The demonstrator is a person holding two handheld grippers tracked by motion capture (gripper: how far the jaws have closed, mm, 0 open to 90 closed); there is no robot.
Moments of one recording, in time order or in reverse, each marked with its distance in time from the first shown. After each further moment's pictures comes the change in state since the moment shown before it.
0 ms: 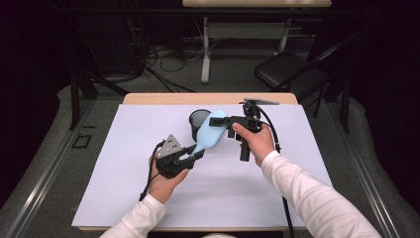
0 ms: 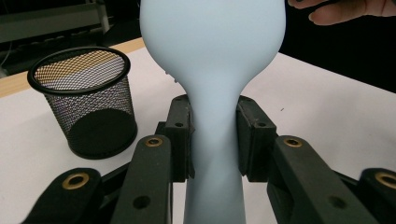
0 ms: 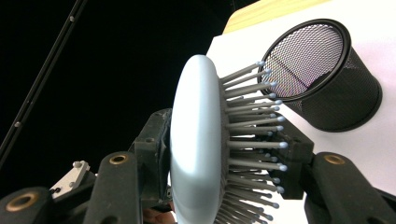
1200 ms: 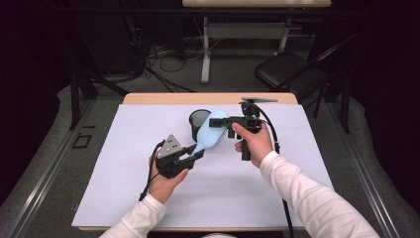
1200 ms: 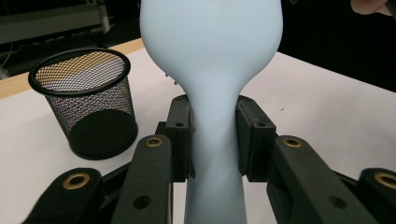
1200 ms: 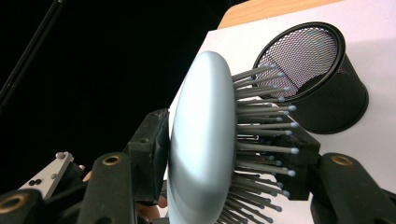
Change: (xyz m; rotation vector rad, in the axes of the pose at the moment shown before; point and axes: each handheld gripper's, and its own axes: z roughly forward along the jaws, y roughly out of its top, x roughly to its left) left arm -0.001 0.001 -0.001 0.001 0.003 0.001; right arm 0.002 0.003 0.001 0.029 -0.031 -0.072
